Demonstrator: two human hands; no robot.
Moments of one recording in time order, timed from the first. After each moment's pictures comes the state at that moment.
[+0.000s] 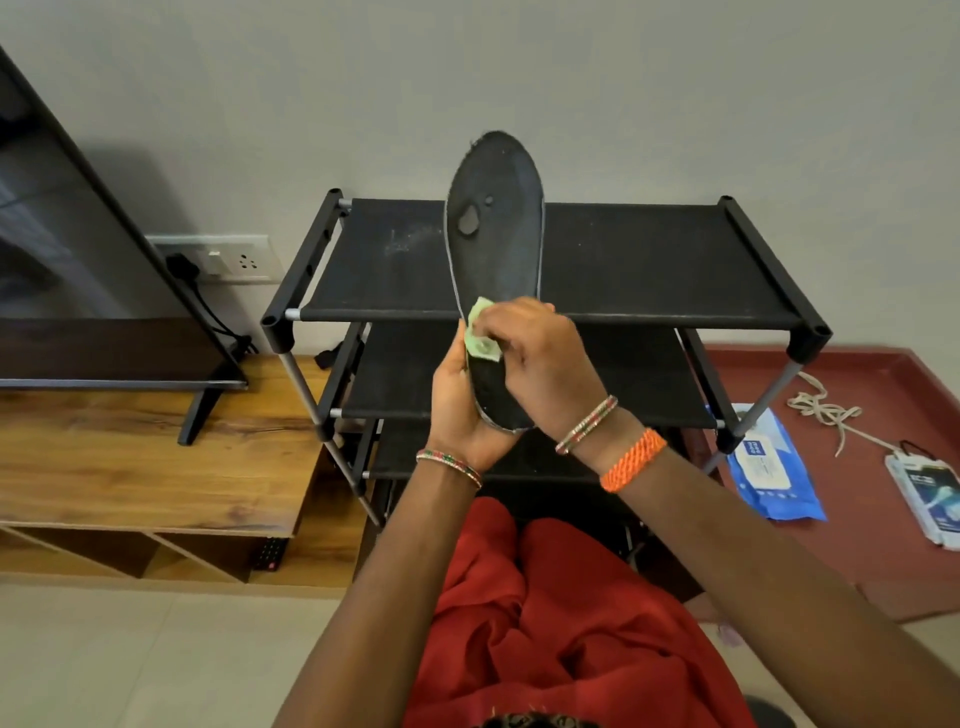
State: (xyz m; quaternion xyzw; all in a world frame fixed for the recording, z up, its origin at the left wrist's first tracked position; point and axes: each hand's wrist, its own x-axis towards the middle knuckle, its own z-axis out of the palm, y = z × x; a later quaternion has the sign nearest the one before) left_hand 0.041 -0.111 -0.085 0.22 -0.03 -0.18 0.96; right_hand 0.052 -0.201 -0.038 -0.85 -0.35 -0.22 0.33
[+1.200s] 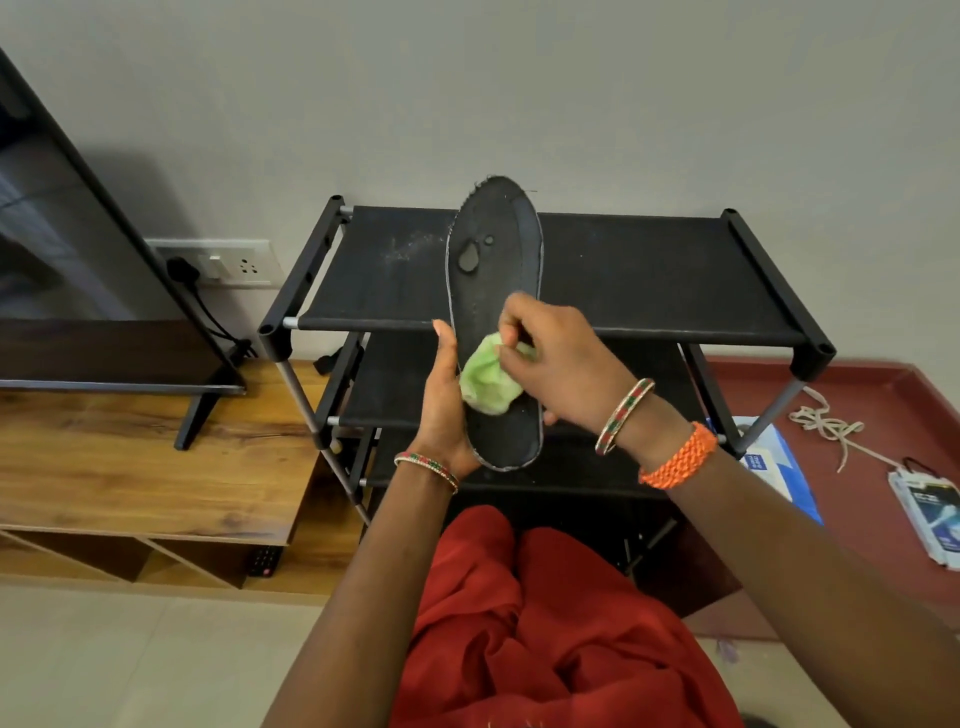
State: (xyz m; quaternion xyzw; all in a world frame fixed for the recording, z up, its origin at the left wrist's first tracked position) left_hand 0.045 -0.100 -0.079 0.32 0.02 -0.18 0.93; right_hand 0.060 -0.217 -0.010 -0.89 -0.28 -0.04 0.36
